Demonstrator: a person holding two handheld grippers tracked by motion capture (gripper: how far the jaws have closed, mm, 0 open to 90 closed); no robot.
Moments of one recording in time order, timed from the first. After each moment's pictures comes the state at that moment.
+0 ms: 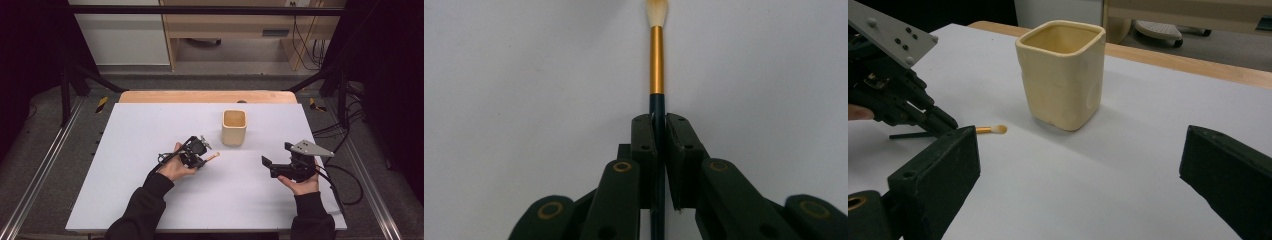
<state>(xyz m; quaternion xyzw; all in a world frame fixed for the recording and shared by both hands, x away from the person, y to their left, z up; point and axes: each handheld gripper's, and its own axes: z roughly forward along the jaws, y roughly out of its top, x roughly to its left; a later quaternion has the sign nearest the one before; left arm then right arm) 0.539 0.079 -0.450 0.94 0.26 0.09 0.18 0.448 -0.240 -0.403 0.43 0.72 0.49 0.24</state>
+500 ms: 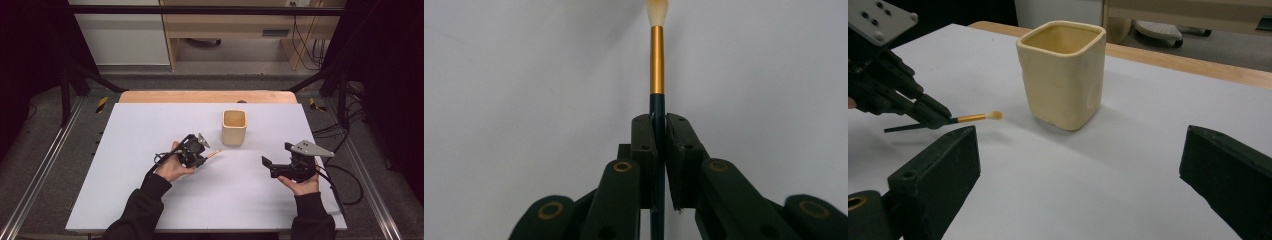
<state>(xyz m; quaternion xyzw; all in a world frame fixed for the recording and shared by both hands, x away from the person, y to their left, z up) 0.526 0.089 -0.429 0.93 0.26 0.11 0.24 0.447 -0.240 -0.402 0.43 0.72 0.49 0.24</state>
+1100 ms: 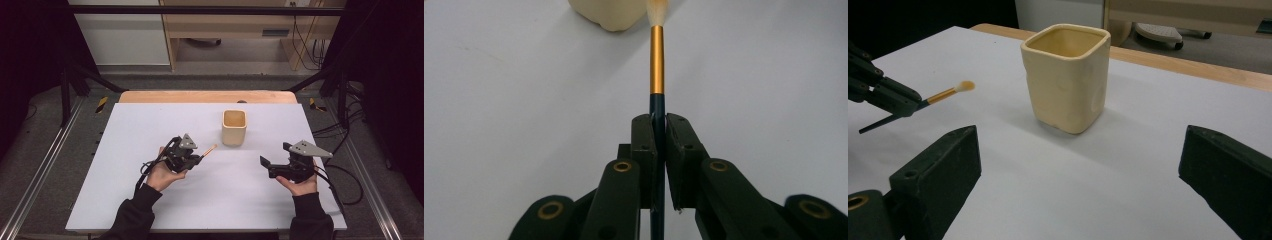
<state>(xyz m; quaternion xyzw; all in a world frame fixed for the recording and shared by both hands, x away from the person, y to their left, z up) 0.495 0.121 -0.413 0.88 0.28 0.12 0.35 0.446 -0.235 -0.402 0.42 0.72 0.49 0.24</state>
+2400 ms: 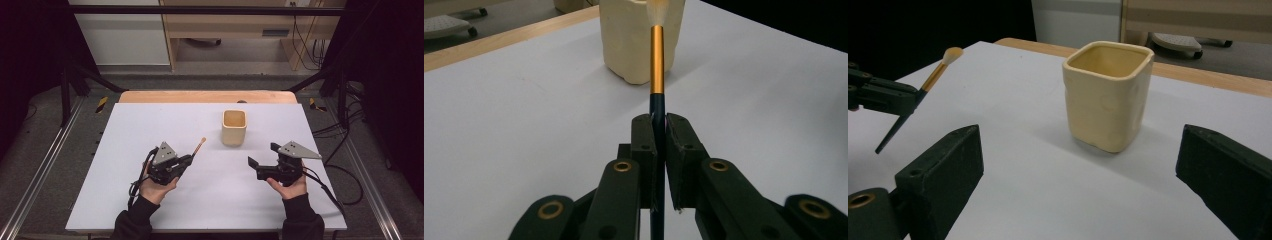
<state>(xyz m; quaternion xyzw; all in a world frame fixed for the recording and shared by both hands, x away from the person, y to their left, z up) 0.451 0.152 -0.411 0.79 0.34 0.18 0.48 0.439 -0.202 -0.396 0.41 0.71 0.52 0.23</state>
